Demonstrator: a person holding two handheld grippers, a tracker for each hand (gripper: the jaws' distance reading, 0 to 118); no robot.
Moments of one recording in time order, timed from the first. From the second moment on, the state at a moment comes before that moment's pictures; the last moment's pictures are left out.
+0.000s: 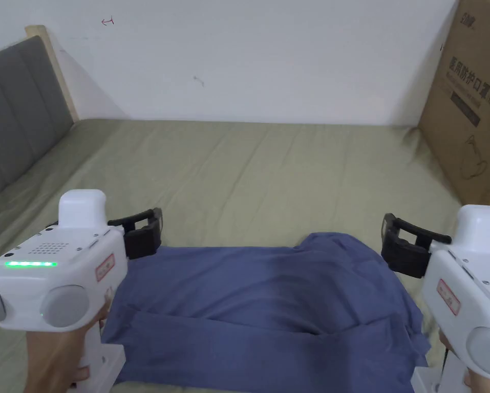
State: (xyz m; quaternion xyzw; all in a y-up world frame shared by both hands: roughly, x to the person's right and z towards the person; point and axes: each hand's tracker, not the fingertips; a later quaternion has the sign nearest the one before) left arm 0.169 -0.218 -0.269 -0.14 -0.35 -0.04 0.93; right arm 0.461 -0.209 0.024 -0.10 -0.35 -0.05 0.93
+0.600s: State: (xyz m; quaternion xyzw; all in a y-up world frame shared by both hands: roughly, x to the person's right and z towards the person) left arm 0.208 -0.251 -0.298 -0.16 -0.37 -0.01 0.91; right arm 0.468 -0.222 -0.013 -0.10 -0.36 -0.03 0.93
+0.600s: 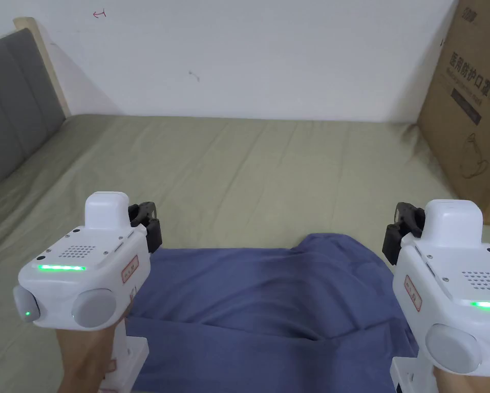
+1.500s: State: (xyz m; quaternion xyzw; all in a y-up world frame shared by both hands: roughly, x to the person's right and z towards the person) left arm 0.263 -0.448 -0.554 -0.51 -0.23 -0.10 0.82; right arm 0.548 -0.323 -0.102 -0.23 -0.37 -0.06 0.90
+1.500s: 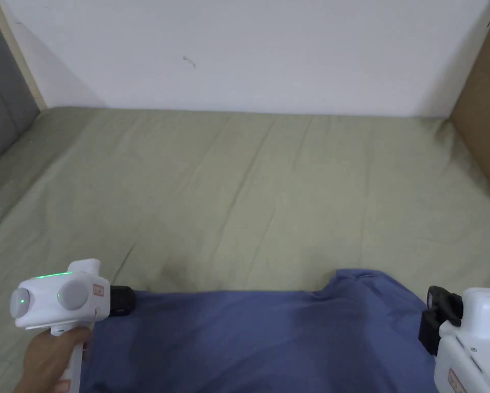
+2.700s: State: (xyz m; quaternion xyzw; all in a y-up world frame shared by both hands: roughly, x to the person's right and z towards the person) left arm 0.230 -0.362 -0.477 -0.41 -0.31 -0.06 0.86; right arm 0.704 -0.440 -0.170 -0.44 -0.34 -0.16 0.81
